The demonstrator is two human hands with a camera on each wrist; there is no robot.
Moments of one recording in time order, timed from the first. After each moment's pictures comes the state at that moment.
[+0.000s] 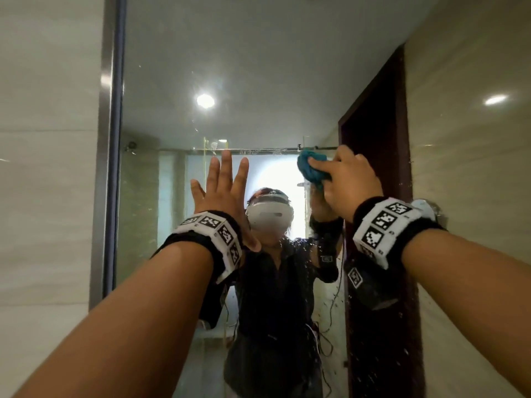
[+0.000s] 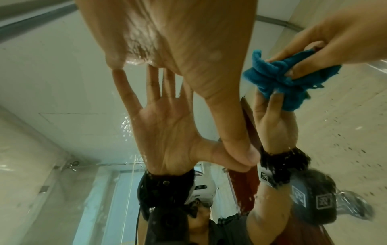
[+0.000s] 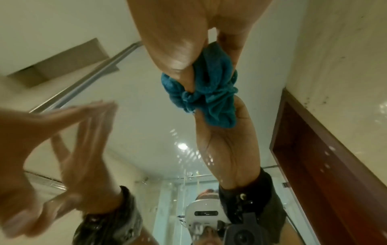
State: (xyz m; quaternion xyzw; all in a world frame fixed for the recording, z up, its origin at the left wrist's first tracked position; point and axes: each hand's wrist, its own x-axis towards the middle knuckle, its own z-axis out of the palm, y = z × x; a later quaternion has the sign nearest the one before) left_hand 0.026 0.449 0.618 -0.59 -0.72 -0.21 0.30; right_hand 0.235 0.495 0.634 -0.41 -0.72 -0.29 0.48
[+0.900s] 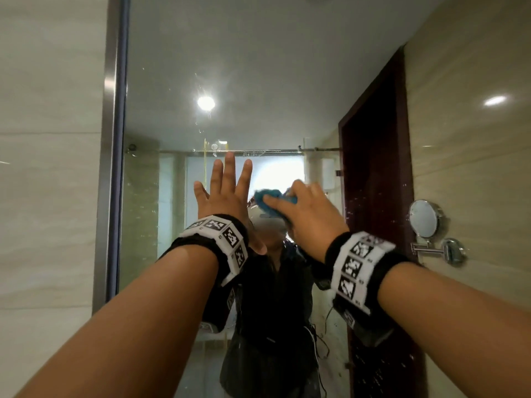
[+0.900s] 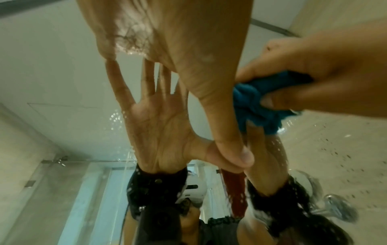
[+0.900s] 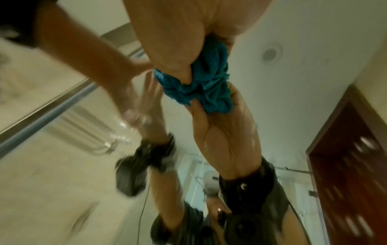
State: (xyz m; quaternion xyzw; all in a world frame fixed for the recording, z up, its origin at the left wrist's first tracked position) left_hand 0.026 0.451 0.617 -0.58 -0.73 -0.20 0.31; right_hand 0.183 0.497 0.589 -0.31 -0.79 -0.33 0.41
